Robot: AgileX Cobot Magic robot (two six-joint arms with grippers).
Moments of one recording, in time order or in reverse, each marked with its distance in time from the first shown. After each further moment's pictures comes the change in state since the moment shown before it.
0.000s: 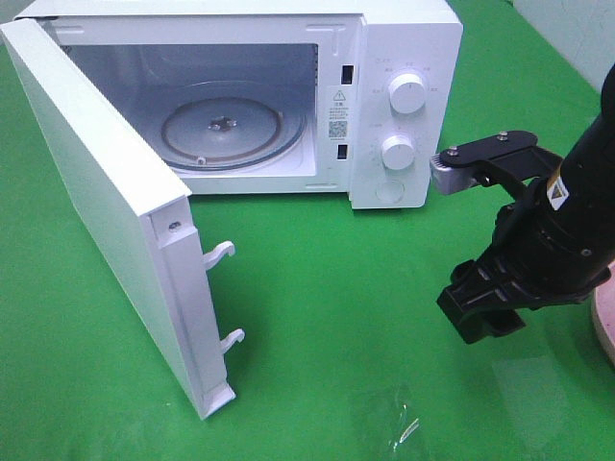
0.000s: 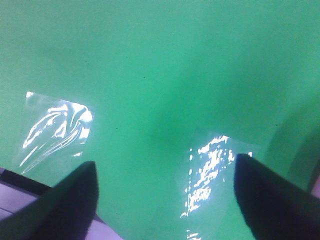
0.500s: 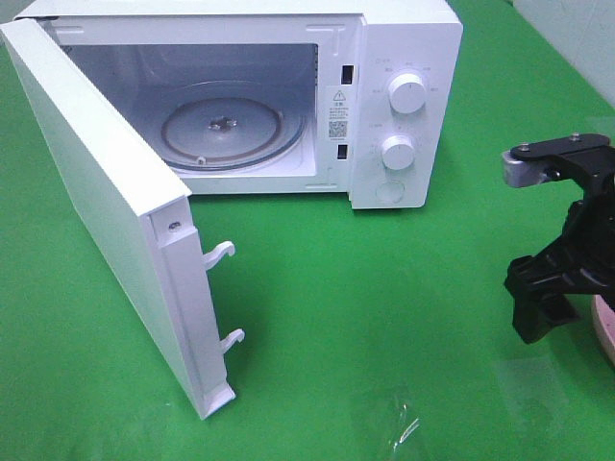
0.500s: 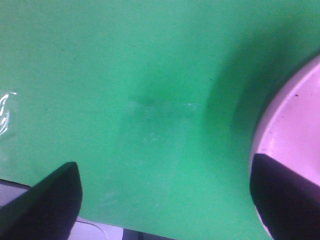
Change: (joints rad) left arm 0.000 0.000 0.000 0.000 0.000 0.000; right arm -0.230 0.000 0.000 -0.008 0.105 -0.048
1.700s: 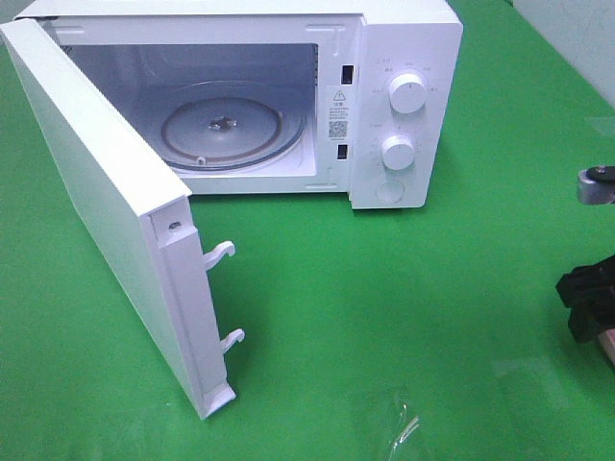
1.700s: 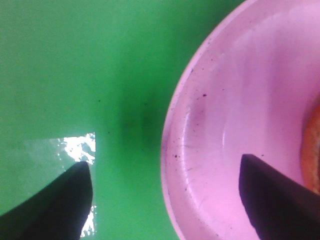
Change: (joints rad) left arm 0.000 0.000 0.000 0.000 0.000 0.000; right arm -0.259 0.076 0.122 -0.048 -0.257 -0.002
